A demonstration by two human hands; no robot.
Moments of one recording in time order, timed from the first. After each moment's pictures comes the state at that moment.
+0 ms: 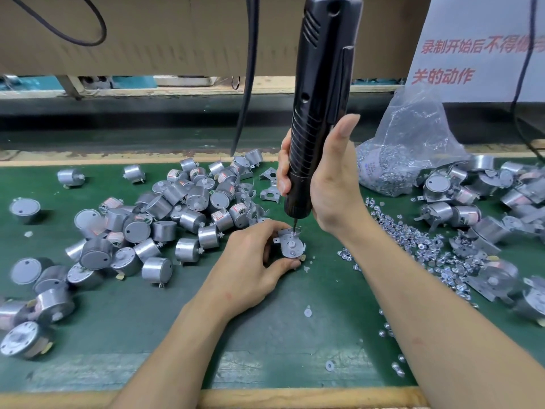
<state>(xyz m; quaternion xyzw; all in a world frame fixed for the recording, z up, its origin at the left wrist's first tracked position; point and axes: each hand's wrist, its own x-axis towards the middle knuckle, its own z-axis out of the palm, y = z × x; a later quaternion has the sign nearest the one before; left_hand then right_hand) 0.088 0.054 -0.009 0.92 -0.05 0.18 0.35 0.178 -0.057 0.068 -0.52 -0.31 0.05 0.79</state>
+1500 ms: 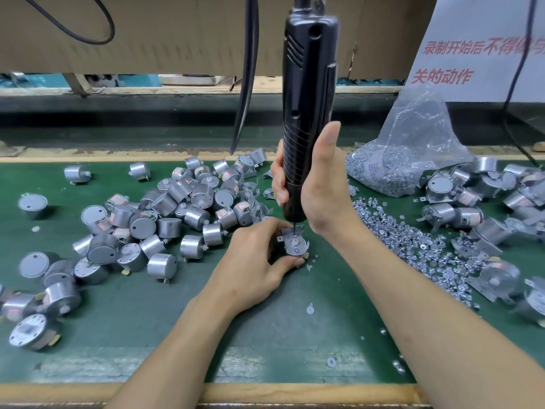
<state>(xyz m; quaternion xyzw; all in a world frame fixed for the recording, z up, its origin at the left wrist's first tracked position) 0.088 0.052 -0.007 0.92 -0.04 0.18 0.34 0.173 -0.046 0.059 -0.55 -0.29 0.06 0.78</state>
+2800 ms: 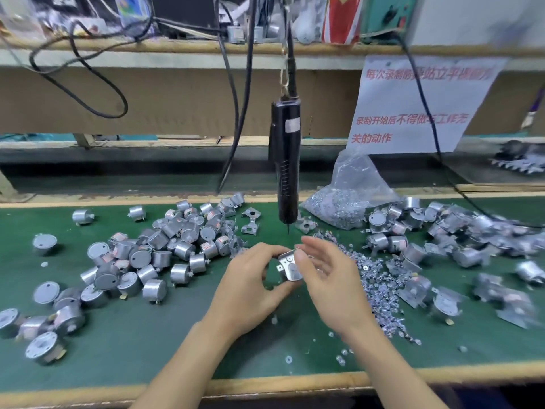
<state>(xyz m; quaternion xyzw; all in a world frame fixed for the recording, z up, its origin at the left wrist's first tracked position) 0.067 0.008 0.021 0.89 -0.10 0.27 0.35 0.102 -0.153 0.030 -0.76 -0.15 0.01 0.63</state>
